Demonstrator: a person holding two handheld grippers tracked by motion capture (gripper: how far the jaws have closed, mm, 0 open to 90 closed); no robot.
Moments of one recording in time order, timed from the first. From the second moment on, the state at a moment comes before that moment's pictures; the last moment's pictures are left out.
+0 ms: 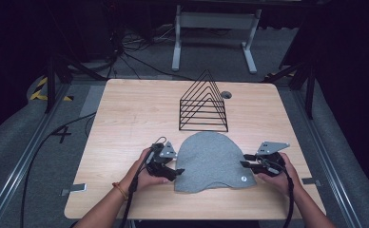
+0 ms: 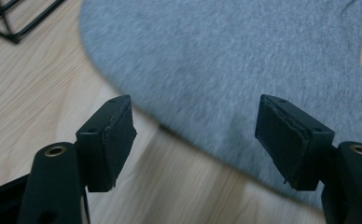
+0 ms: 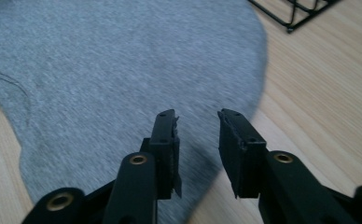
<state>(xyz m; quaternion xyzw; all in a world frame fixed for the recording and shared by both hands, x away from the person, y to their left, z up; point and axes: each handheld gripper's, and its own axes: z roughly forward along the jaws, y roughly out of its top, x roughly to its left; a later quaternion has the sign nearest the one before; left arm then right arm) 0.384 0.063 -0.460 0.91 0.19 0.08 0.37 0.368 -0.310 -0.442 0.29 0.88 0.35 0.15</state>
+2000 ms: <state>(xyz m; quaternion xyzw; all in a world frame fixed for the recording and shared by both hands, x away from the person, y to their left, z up) 0.424 0.058 -0.468 0.89 0.24 0.08 0.37 0.407 -0.268 -0.452 0.36 0.87 0.32 0.12</state>
